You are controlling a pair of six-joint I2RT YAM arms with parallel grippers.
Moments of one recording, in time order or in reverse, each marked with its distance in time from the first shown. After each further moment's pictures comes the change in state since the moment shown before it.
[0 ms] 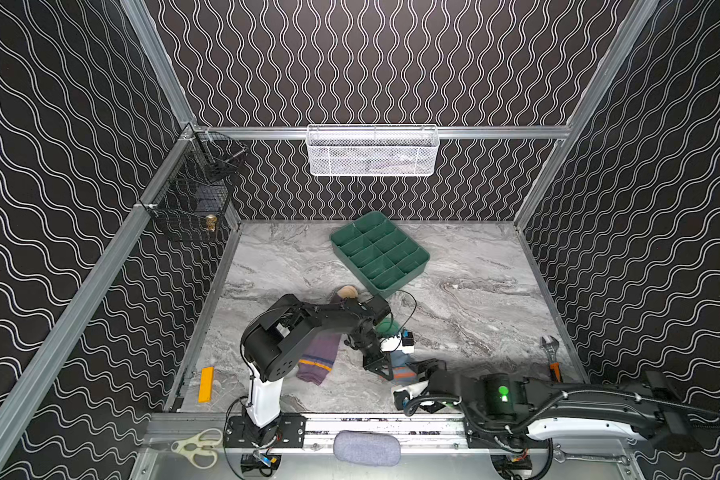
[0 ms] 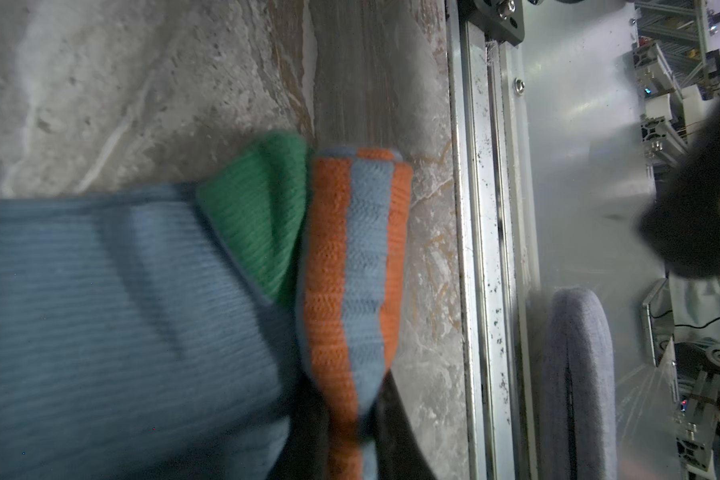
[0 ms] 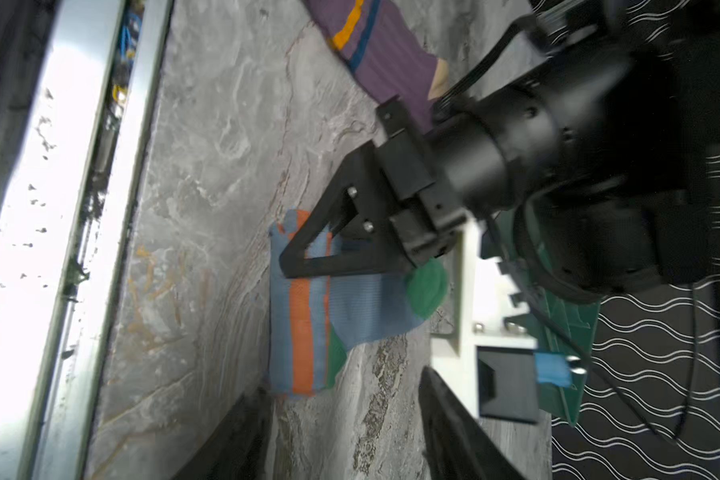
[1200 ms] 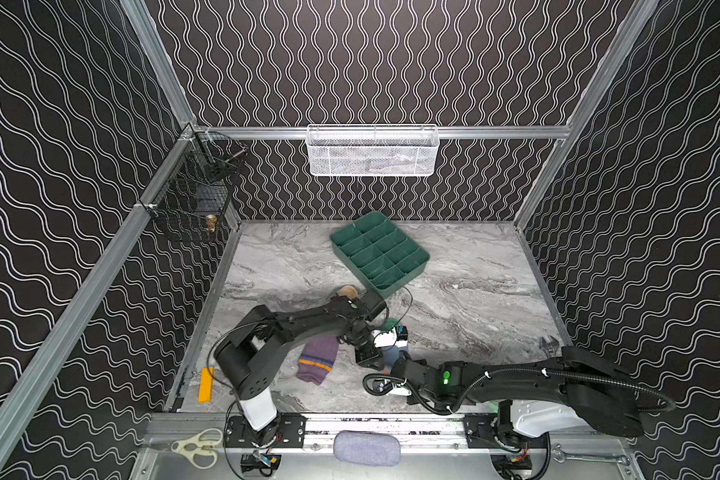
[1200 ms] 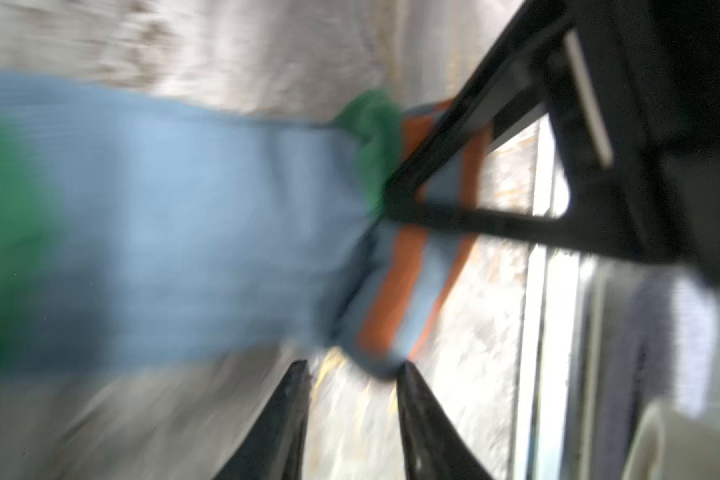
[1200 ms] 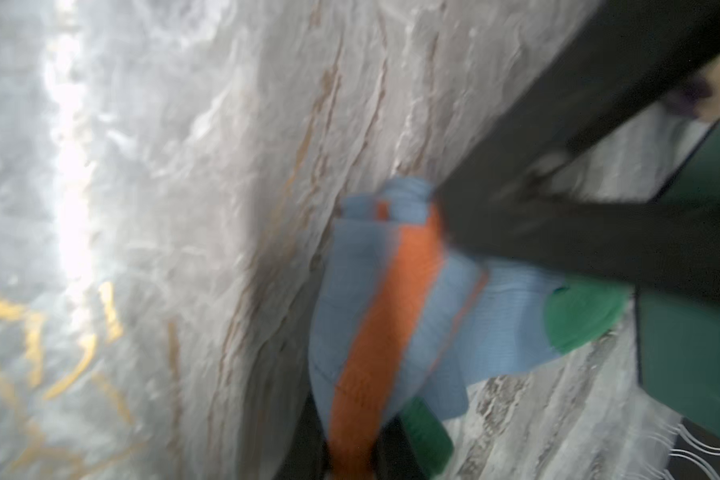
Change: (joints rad) left arm 0.004 -0.251 -0.045 -0.013 -0.311 -0.060; right arm -0.146 0.459 0.105 0.031 -0.136 0.114
